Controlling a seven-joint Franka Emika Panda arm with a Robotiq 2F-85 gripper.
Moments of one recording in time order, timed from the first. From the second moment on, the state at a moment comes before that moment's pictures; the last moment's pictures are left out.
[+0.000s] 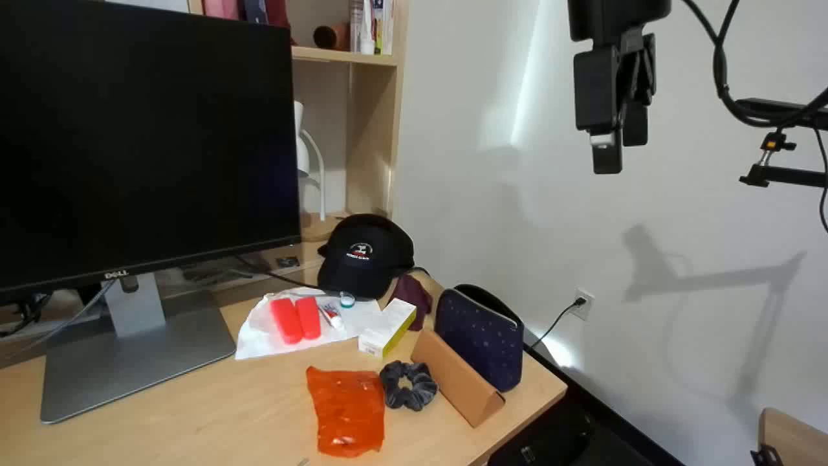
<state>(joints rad) -0.01 -0.27 0.10 -2.07 -0.13 1.51 0.10</state>
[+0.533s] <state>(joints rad) 0.01 -0.22 0.10 -2.05 -0.13 1.57 0.10</state>
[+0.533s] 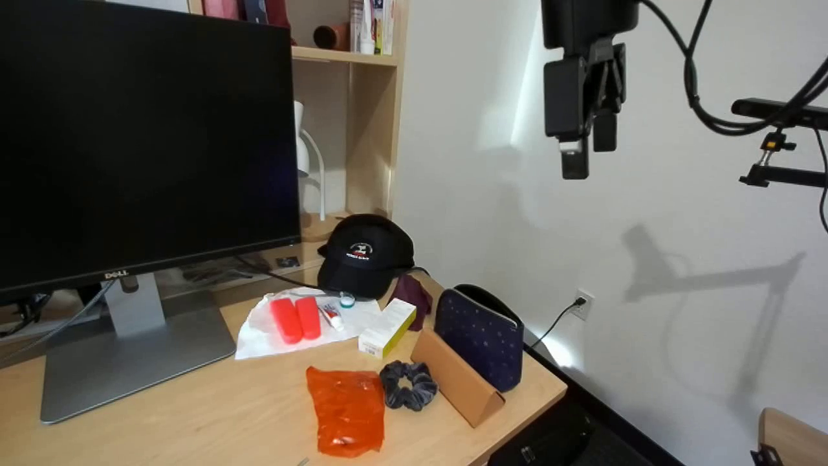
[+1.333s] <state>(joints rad) 0.07 0.19 0.10 -1.77 -0.34 1.65 0.09</state>
